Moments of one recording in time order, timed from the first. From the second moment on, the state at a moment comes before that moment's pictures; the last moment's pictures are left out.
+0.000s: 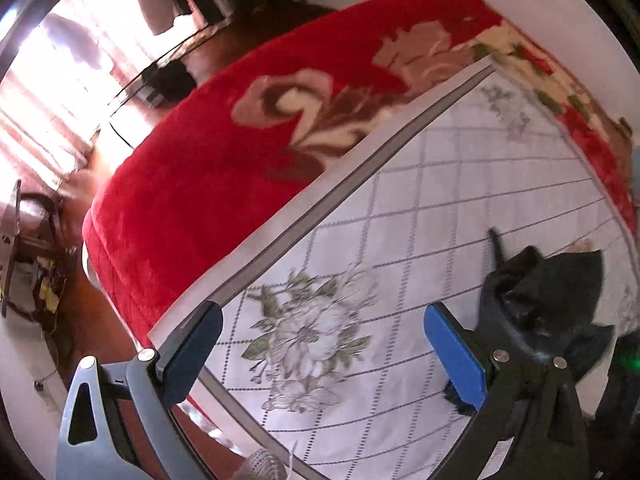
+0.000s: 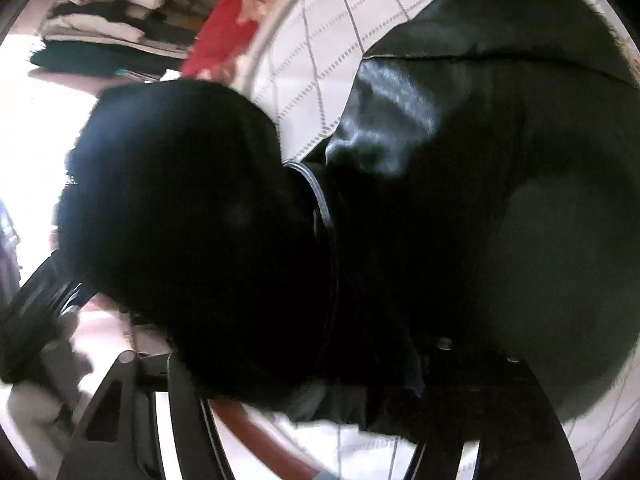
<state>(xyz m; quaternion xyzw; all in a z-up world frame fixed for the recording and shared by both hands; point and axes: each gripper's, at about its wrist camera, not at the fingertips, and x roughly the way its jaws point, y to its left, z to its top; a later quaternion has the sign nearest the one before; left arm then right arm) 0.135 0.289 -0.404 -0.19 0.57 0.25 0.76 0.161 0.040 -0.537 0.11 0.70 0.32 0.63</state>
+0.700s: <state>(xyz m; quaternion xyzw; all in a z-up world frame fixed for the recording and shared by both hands) 0.307 0.170 -0.540 -0.12 0.66 0.10 0.74 0.319 -0.041 -0.586 0.09 0.75 0.14 0.64</state>
